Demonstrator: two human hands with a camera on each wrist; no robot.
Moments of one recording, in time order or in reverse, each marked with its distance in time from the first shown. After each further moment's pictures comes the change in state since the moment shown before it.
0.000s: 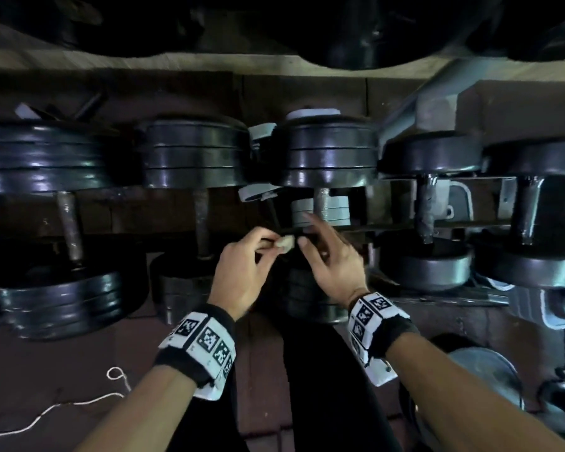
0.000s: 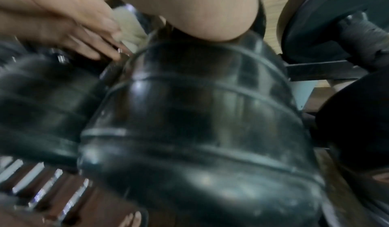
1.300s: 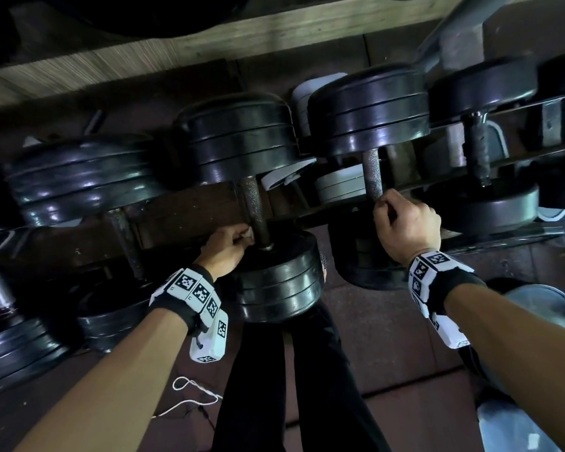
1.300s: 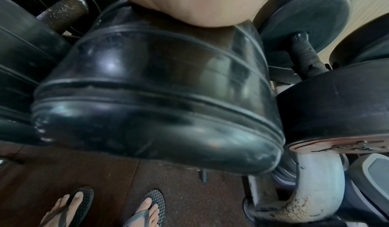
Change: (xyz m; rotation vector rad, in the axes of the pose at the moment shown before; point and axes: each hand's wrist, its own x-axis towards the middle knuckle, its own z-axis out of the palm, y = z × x) left_hand 0.053 -0.150 -0.100 0.181 -0.352 -0.252; right_hand 0.000 -0.016 0.031 -0.365 0.361 0.164
